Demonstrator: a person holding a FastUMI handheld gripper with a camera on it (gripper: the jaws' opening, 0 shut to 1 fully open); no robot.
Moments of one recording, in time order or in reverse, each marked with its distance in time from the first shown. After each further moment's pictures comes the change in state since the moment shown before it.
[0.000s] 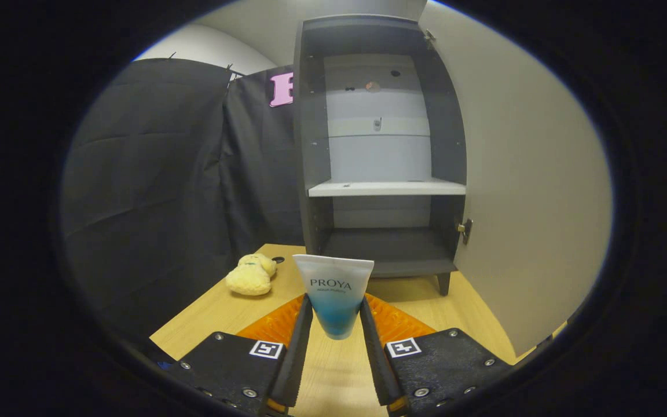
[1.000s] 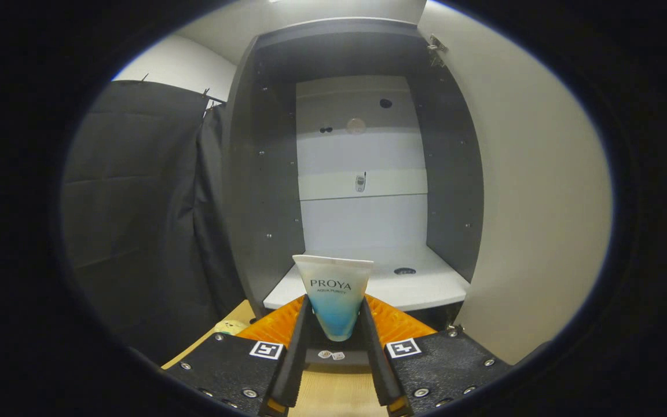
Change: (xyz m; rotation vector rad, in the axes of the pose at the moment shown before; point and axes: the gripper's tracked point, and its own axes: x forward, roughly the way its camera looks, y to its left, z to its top) arm 0.113 -0.064 0.180 0.027 -0.128 -0.034
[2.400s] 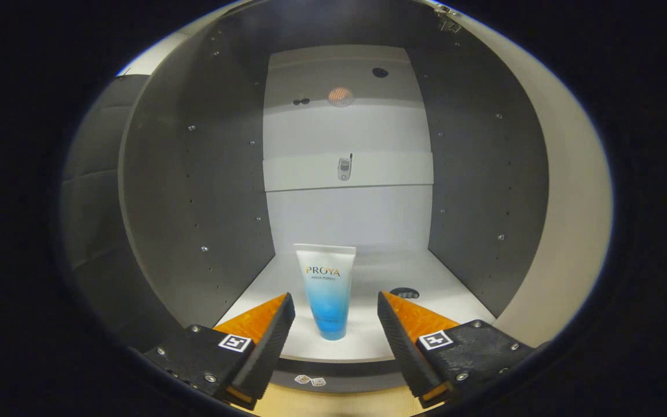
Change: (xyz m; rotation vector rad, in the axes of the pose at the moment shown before) arm 0.100 -0.032 0.003 -0.009 0.062 -0.048
